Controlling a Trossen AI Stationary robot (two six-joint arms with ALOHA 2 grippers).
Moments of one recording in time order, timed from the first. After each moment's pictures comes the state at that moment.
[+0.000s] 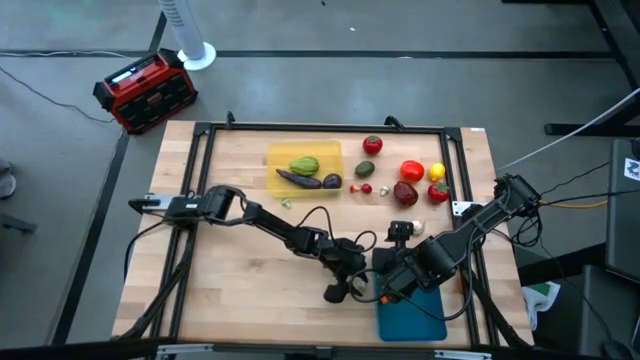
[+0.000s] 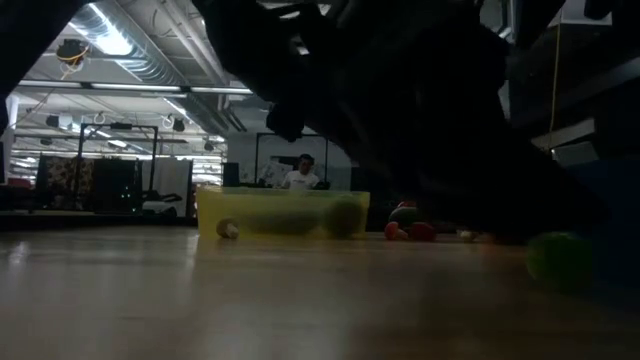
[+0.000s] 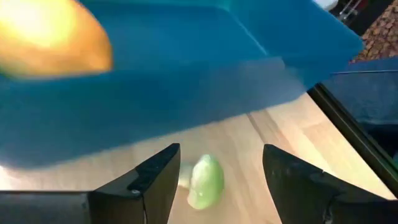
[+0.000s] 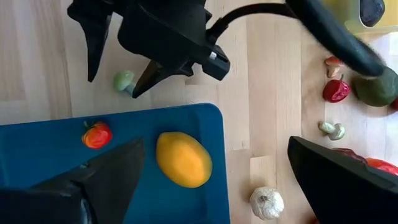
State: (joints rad) left arm -0.22 2.32 1.47 0.30 0.31 -0.13; right arm 0.62 1.70 1.60 -1.36 0.33 0.62
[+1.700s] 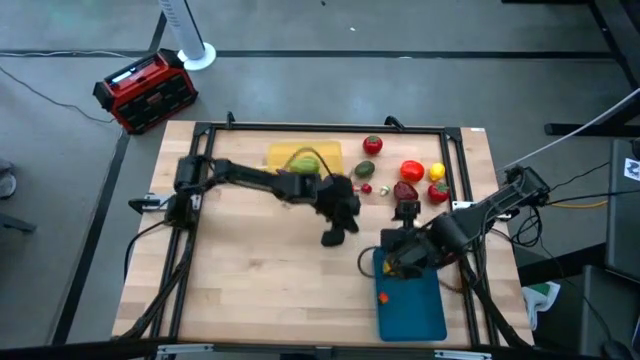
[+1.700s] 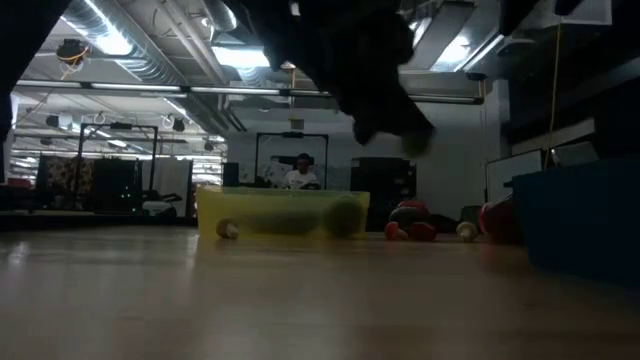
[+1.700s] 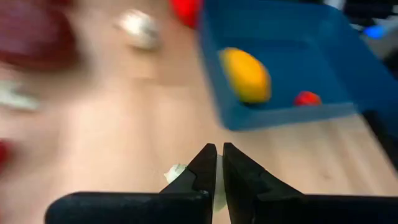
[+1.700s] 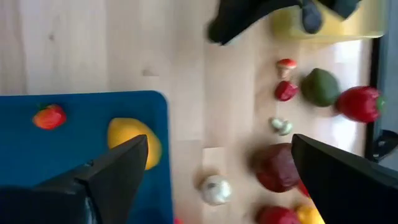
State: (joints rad) left arm 0.07 1.99 1.47 -0.20 0.32 0.00; right arm 0.53 1.58 1.60 -1.46 0.39 0.46
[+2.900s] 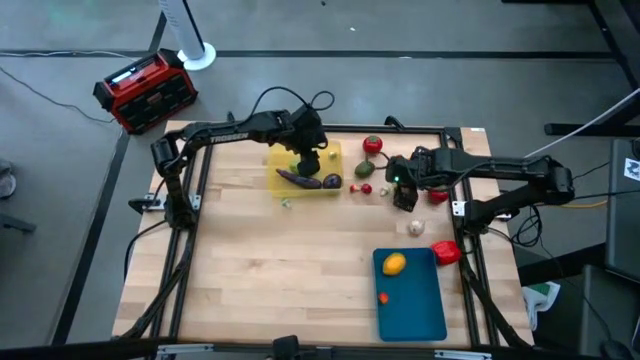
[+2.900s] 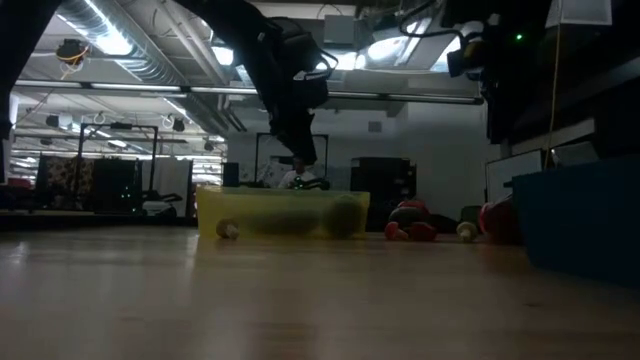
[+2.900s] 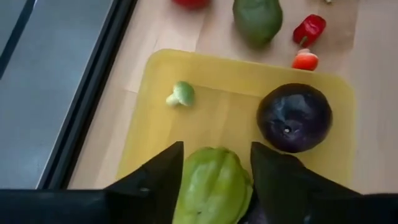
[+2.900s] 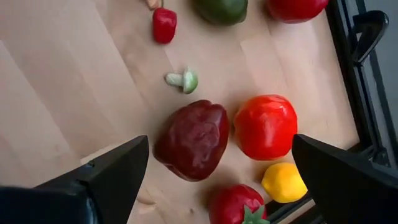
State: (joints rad) left arm 0.47 1.83 1.46 -0.63 0.02 0.21; right arm -0.16 1.30 1.11 -1.17 0.31 0.20
